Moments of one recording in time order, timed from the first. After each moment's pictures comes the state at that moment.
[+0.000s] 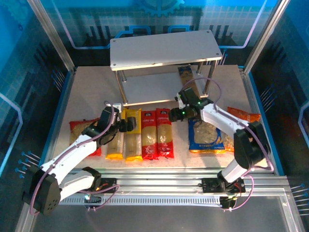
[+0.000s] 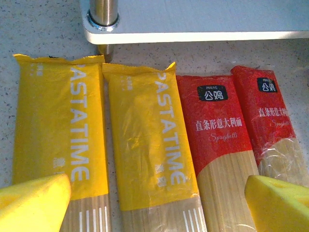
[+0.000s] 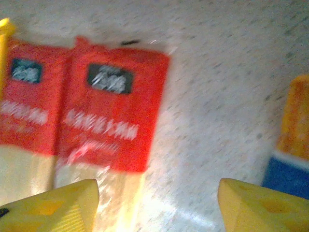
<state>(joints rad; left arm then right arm) -0.40 1.07 0.64 -0.32 -0.07 -0.45 0.51 1.57 1.11 -0.60 -0.13 0.35</state>
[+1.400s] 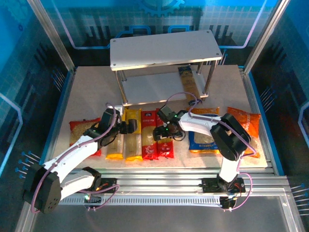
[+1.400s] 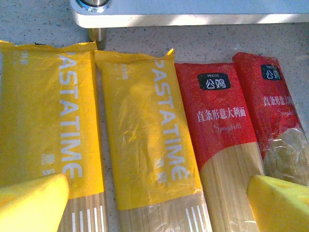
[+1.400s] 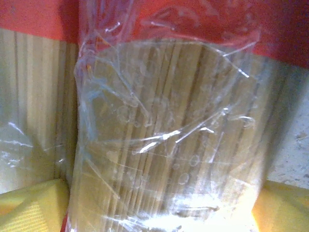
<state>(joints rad) -0.41 1.08 0.60 -0.28 -0.04 -0.43 0.76 1.82 1.12 -0.61 -0.07 0.55</state>
